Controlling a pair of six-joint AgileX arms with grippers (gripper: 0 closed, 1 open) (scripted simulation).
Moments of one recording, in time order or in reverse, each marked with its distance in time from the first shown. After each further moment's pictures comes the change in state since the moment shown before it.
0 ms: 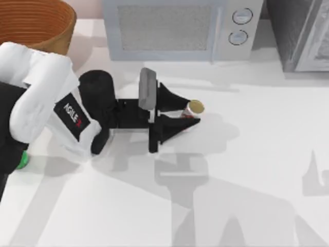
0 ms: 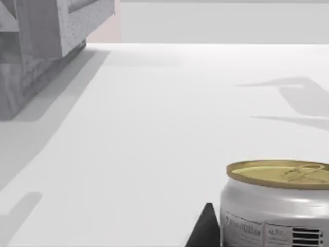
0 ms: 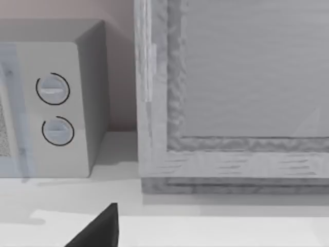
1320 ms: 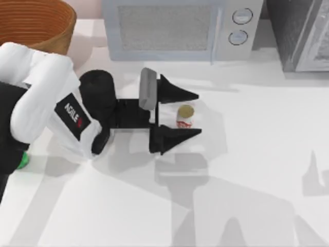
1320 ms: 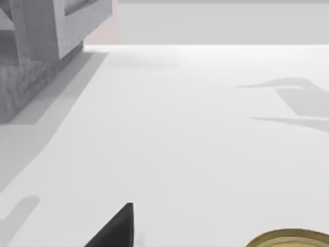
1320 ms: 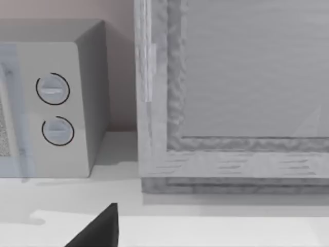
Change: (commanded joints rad) left arm 0.000 0.000 0.000 0.000 0.000 0.000; right arm 0.000 0.000 0.000 0.000 0.000 0.000
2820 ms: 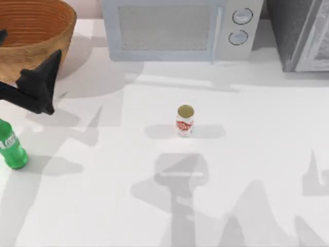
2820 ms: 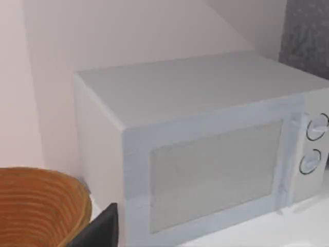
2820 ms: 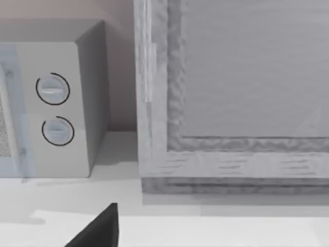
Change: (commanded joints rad) left arm 0.324 -1.623 -0.777 -0.879 -0.815 -0.006; right arm 0.000 0.000 0.000 0.000 0.000 0.000
